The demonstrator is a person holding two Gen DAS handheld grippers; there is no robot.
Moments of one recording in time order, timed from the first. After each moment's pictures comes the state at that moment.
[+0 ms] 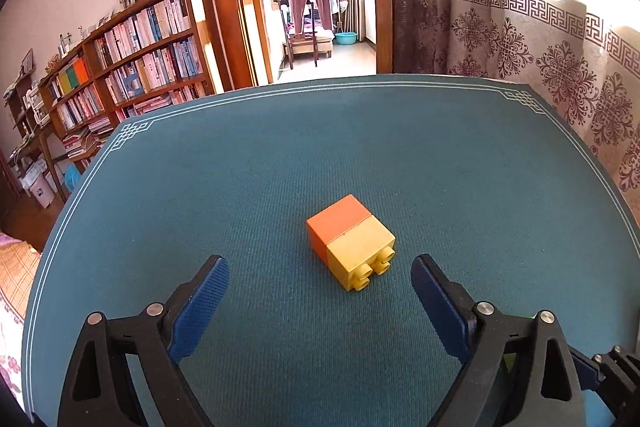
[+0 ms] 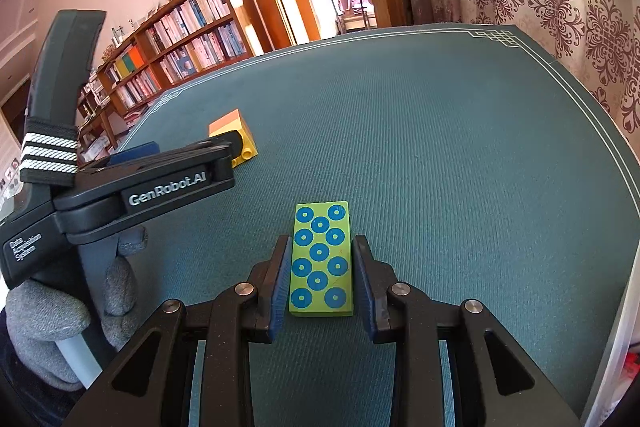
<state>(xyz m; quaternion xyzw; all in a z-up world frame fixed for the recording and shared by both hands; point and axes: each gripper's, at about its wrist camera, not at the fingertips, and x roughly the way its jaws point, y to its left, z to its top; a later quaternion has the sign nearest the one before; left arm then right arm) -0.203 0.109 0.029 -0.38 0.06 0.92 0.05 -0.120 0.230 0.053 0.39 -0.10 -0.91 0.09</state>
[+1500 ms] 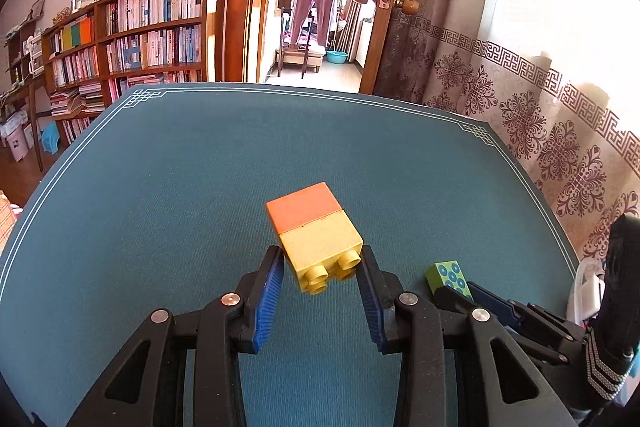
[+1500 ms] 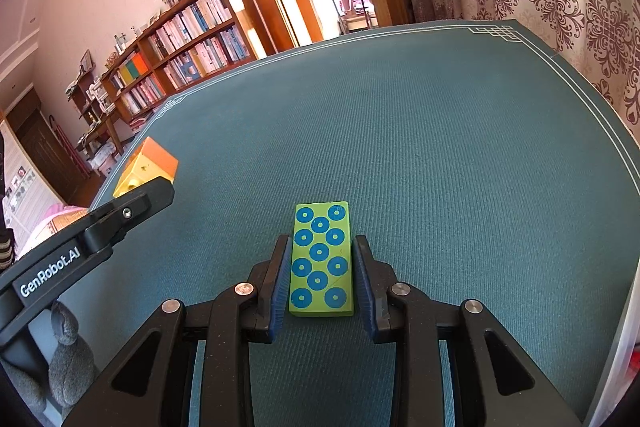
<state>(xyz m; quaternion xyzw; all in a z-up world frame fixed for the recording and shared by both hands) -0.120 0.084 0.056 -0.35 -0.04 0.93 0.08 -0.119 0.230 0.051 0.39 -0.12 -0.91 0.10</state>
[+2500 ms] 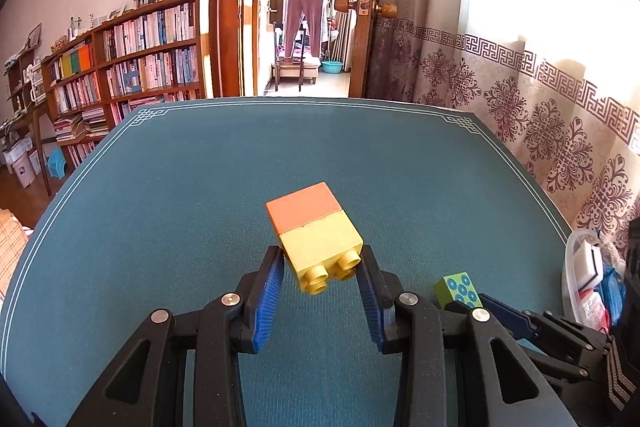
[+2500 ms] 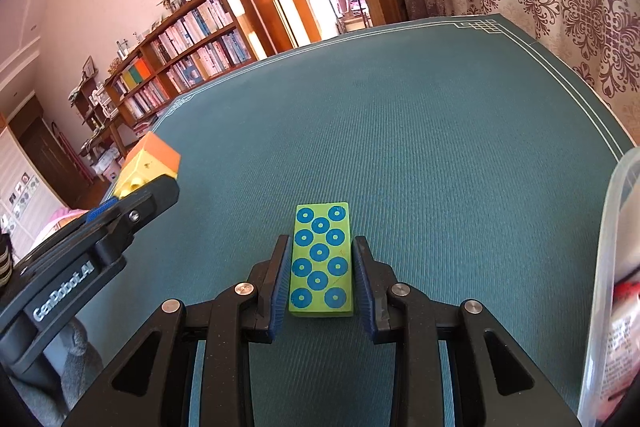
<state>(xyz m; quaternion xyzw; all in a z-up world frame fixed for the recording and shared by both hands) -0.083 0.101 0.057 -0.33 0.00 0.94 0.09 -0.062 0.243 0.058 0.37 -0.13 -0.91 0.10</state>
